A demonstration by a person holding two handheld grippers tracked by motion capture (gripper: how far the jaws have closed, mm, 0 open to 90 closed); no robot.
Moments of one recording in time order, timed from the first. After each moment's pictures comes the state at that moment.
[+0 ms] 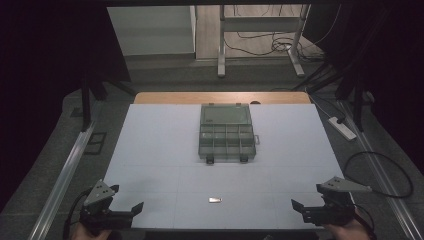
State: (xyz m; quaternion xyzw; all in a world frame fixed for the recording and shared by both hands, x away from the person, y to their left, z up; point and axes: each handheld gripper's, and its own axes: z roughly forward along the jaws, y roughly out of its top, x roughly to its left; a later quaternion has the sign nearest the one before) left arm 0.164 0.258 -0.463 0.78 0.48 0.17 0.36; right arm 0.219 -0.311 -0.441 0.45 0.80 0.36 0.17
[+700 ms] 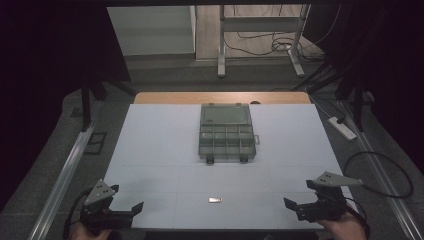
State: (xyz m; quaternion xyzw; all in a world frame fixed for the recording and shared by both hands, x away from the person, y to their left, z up) left arm 0.164 0.258 -0.464 0.78 0.49 0.17 0.36; right arm 0.231 -0.296 -0.439 0.42 0.81 0.39 0.13
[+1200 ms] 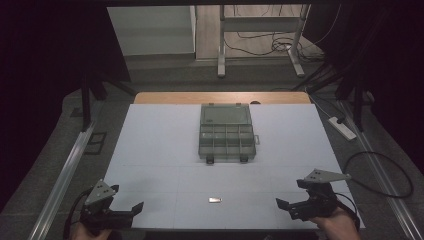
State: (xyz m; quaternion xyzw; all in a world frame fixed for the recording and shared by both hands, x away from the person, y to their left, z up) left arm 0.164 0.257 -0.464 0.78 0.49 0.17 0.36; right arm 0.239 -0.280 -0.441 0.40 0.83 0.39 0.09
